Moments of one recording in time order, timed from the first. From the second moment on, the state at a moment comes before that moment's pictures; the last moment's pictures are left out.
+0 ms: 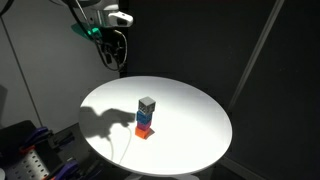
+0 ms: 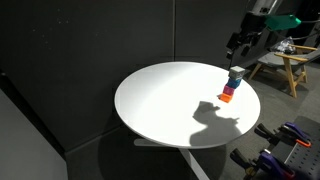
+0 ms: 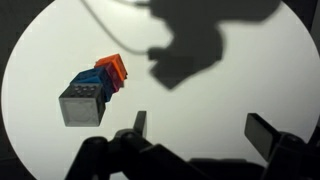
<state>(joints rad) -0.07 -0.37 -0.01 -2.52 0.06 2.33 0.06</state>
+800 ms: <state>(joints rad) -0.11 -0.36 -0.15 -2.46 0.06 2.33 0.02</state>
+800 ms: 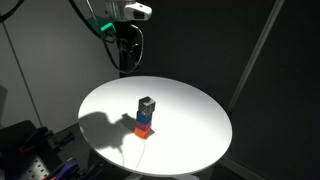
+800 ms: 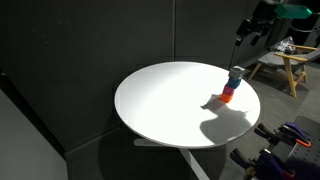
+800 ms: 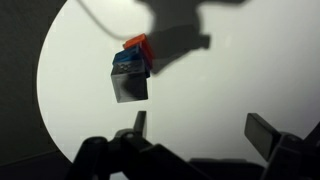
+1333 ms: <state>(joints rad) -0.11 -0.25 -0.21 -2.37 0.07 2.31 -0.03</state>
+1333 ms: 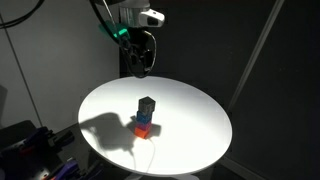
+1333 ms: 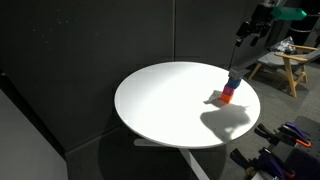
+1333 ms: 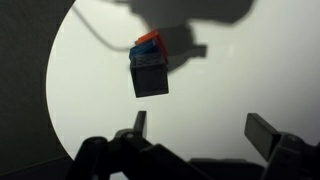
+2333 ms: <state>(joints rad) -0.16 -0.02 -0.22 -2.22 0.07 2.25 -0.11</state>
